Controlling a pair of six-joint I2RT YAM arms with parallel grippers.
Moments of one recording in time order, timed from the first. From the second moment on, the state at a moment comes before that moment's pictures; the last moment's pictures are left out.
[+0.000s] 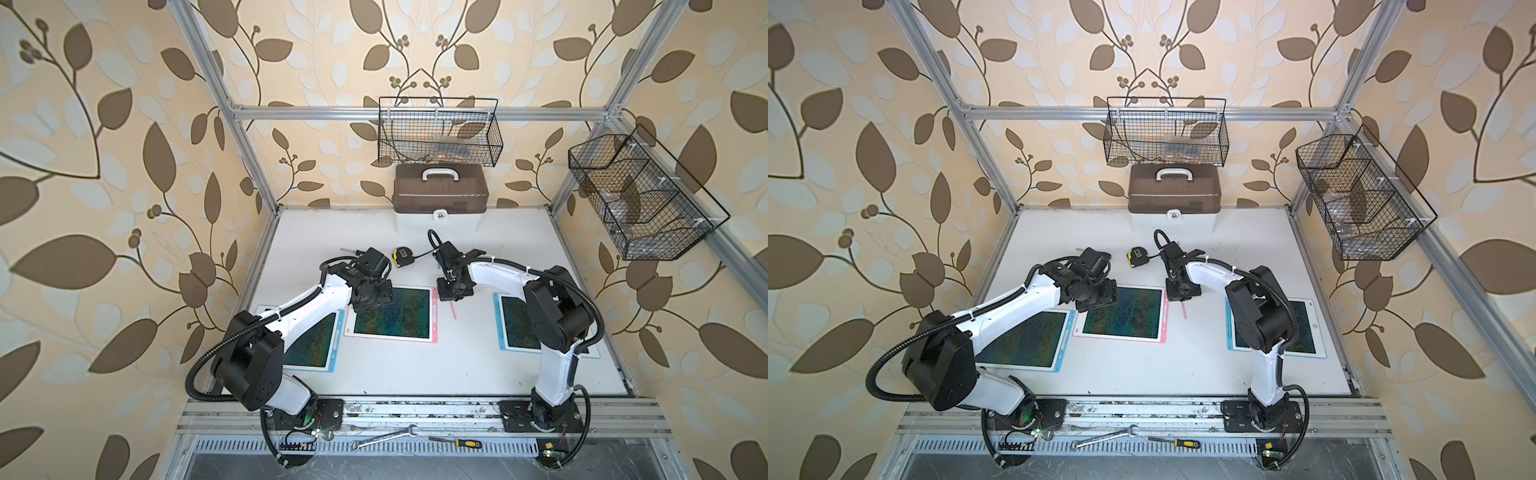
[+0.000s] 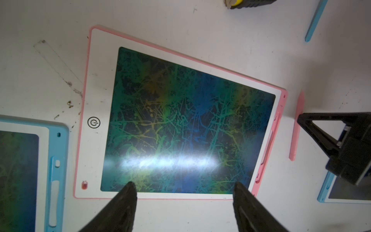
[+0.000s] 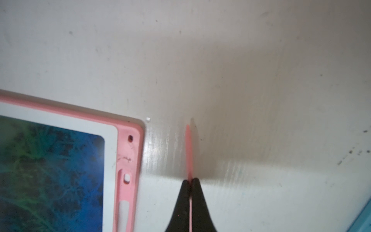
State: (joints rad) left arm -0.56 1.47 1.06 -0.74 0.02 -0.79; right arm 0.53 1.95 1.32 -0.75 0.11 0.45
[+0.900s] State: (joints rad) left arm -0.56 1.47 1.06 -0.74 0.02 -0.79; right arm 0.56 1.97 1.32 -0.77 0.10 0.44
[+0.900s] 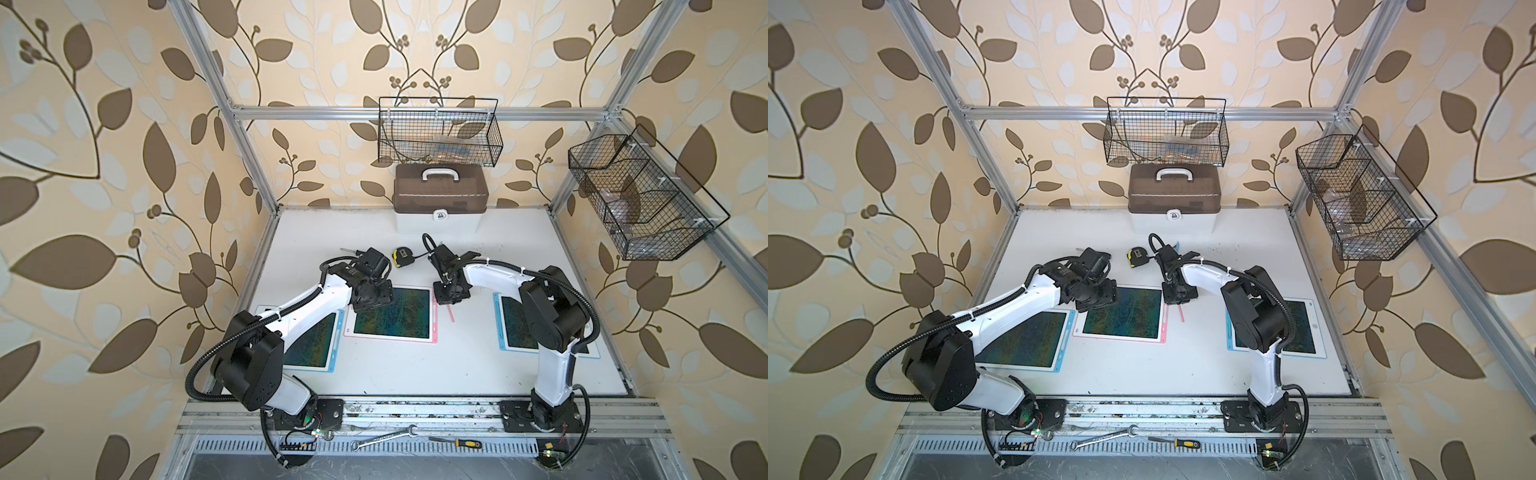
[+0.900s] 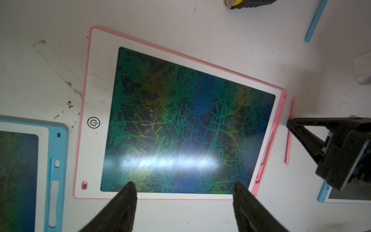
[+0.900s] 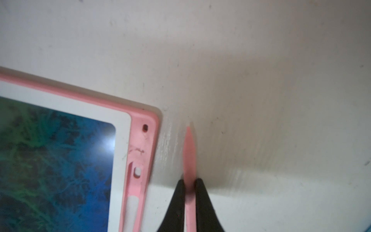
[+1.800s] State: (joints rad) left arm -0.56 1.47 1.06 -0.73 0.02 -0.79; right arm 0.55 1.96 1.32 -0.79 0.09 0.45
